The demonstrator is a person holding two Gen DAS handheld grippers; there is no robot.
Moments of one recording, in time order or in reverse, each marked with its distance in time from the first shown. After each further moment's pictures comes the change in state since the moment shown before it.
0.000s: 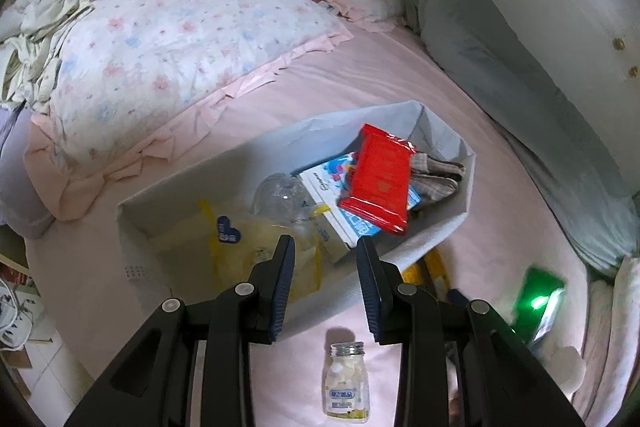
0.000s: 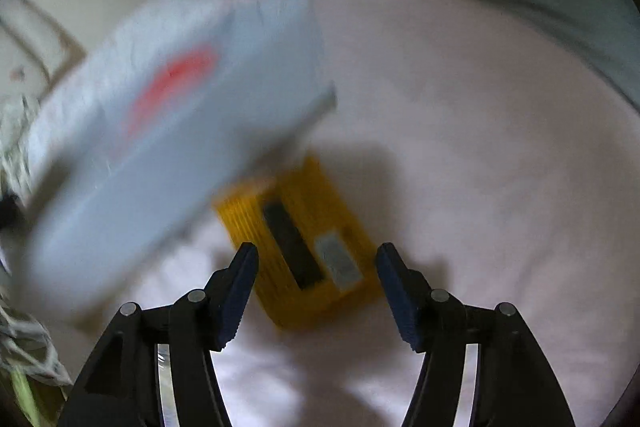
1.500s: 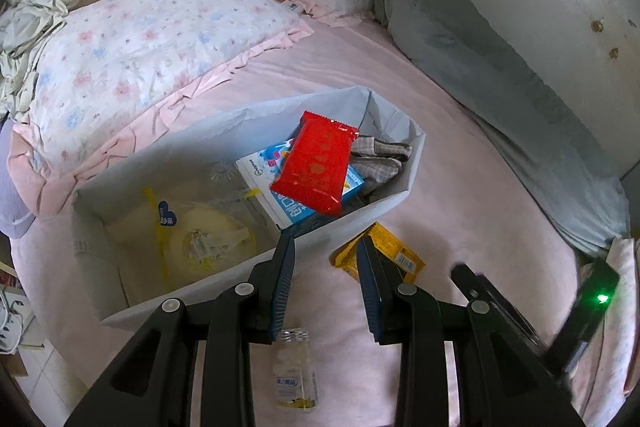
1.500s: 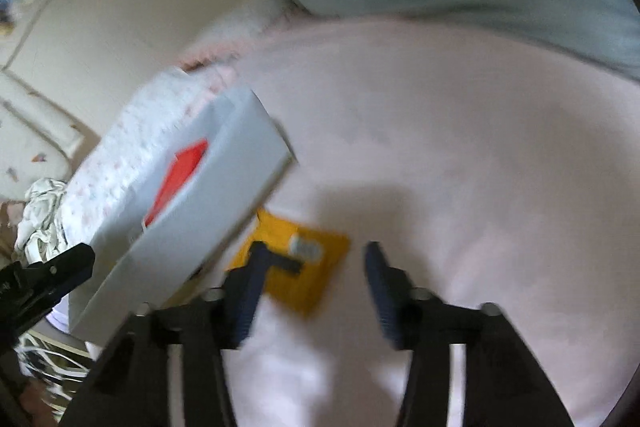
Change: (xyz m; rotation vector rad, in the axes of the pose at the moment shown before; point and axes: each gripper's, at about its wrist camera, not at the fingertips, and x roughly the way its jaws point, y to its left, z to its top) left arm -0.004 -0.045 -0.014 0.048 -0.005 -0.056; right arm -0.095 -0.035 -0.007 0.172 -0.221 0.094
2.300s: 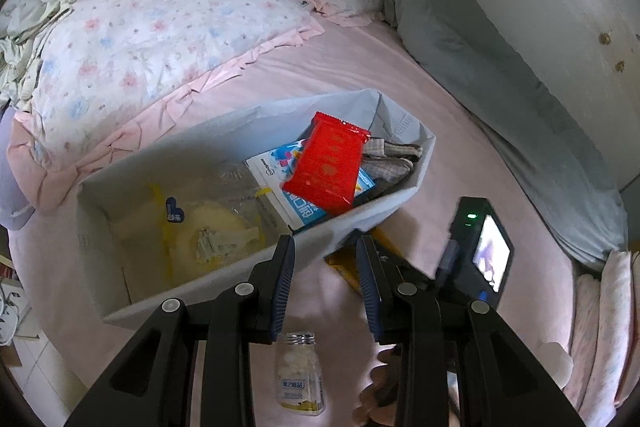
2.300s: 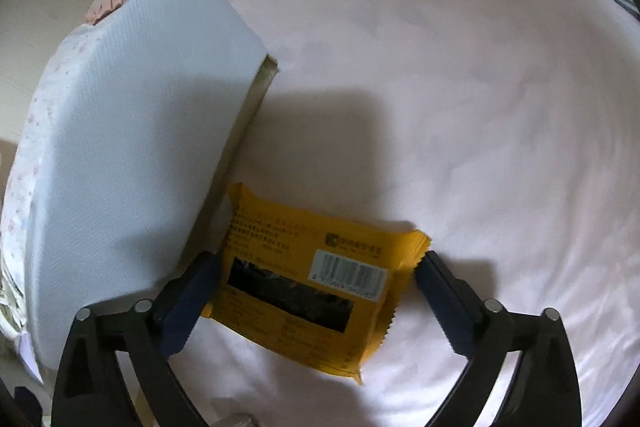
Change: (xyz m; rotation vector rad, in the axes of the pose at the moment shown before) left arm 0.002 0.013 0.004 -0.041 0.019 -0.005; right arm 0.135 0.047 0.026 0.231 0.368 -0.247
